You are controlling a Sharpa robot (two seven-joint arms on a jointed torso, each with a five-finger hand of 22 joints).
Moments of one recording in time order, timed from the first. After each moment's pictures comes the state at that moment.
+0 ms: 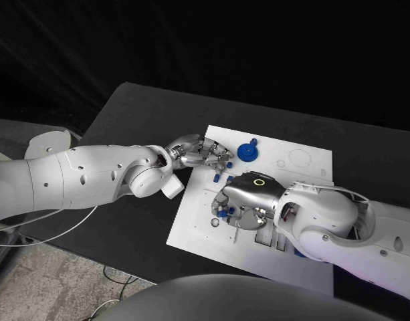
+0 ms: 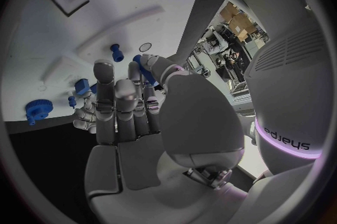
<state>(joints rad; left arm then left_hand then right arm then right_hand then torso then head) 1.17 -0.81 -0.21 1.44 -0.35 -0.06 0.32 1.59 0.16 -0.05 0.29 0.44 0.69 0.19 0.36 0.18 0.37 0.21 0.78 0.36 0.48 0.18 0.91 0.45 0.15 0.67 0.25 0.31 1.31 1.10 -0.70 -0.12 1.81 -1.76 -0.14 -0.10 1.36 -0.12 0.40 0.00 0.39 1.09 0.07 0.13 0.50 1.05 0.05 0.35 0.44 1.30 -0.02 1.18 0.97 0.16 1.20 0.09 0.62 1.31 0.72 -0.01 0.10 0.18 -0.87</state>
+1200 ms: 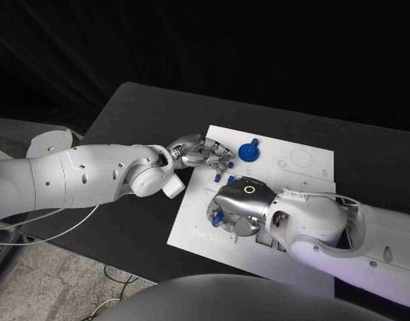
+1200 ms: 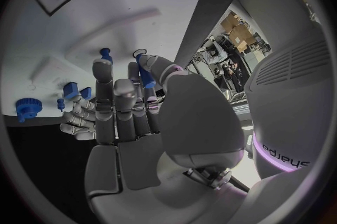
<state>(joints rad) 1.17 -0.81 -0.21 1.44 -0.34 -0.05 0.31 1.59 0.16 -0.05 0.29 0.44 0.69 0.19 0.36 0.18 0.37 0.21 0.78 0.36 0.48 0.17 0.91 0.45 0.16 0.67 0.25 0.31 1.31 1.08 -0.66 -0.12 1.82 -1.87 -0.09 -0.14 1.37 -0.12 0.40 0.00 0.42 1.10 0.07 0.13 0.50 1.08 0.06 0.28 0.36 1.29 -0.01 1.18 0.95 0.16 1.18 0.10 0.61 1.31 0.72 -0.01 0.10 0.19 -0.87</state>
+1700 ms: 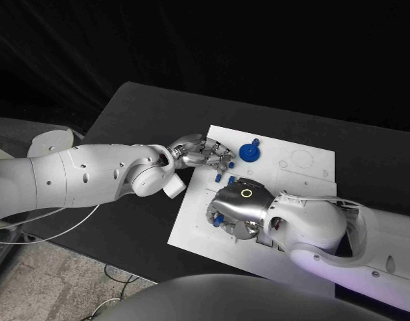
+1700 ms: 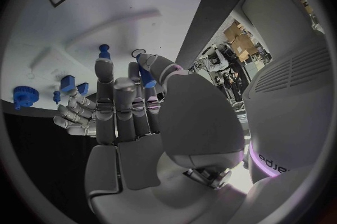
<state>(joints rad) 1.17 -0.81 -0.21 1.44 -0.34 -0.05 0.31 1.59 0.16 -0.05 0.29 0.44 0.69 0.19 0.36 0.18 0.37 0.21 0.78 0.36 0.48 0.17 0.91 0.45 0.15 0.67 0.25 0.31 1.31 1.08 -0.66 -0.12 1.86 -1.96 -0.04 -0.18 1.38 -0.12 0.39 -0.01 0.43 1.11 0.06 0.14 0.51 1.08 0.06 0.28 0.35 1.26 -0.01 1.15 0.91 0.16 1.15 0.09 0.56 1.31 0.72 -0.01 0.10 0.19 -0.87</state>
